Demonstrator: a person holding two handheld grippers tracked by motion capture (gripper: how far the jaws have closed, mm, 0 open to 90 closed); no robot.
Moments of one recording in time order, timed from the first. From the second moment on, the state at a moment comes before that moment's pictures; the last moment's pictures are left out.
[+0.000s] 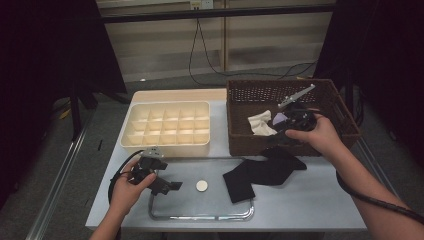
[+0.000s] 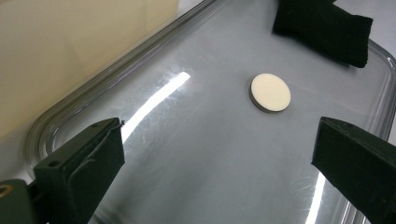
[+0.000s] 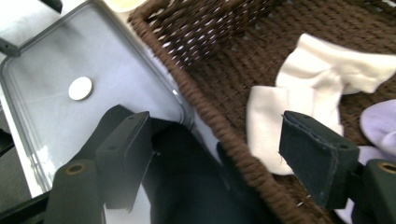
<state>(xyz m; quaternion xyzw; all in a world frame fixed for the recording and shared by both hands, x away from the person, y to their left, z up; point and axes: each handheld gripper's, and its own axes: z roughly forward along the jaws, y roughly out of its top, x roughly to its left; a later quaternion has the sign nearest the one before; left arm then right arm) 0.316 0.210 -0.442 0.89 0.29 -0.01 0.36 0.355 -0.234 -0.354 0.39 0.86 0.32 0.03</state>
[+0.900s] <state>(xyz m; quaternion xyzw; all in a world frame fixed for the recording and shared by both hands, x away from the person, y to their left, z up) 0.309 0.158 -0.435 0.90 0.22 -0.04 0.37 0.312 -0.222 -0.351 0.33 0.87 0.37 0.04</state>
